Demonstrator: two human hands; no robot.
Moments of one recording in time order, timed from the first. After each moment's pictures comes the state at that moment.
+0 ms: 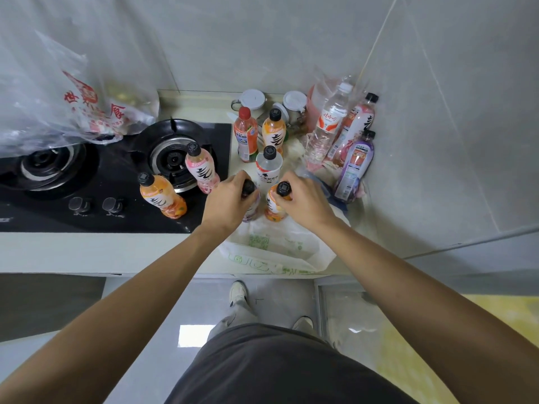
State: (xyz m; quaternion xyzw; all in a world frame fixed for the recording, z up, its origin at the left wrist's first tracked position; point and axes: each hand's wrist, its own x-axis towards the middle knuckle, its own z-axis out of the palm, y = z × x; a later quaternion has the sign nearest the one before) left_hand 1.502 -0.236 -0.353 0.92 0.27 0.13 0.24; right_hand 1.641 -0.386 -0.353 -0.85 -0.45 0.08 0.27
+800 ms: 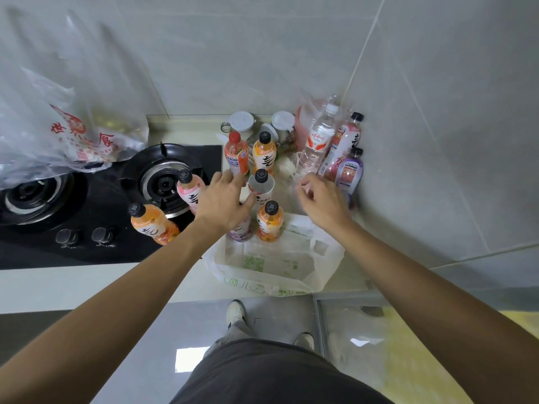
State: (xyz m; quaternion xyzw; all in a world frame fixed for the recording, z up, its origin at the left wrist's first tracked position) left_hand 1.541 -0.201 -0.333 0.97 0.22 0.07 0.12; right_hand 1.695 -0.398 -0.340 -0.90 -0.36 0.06 0.25
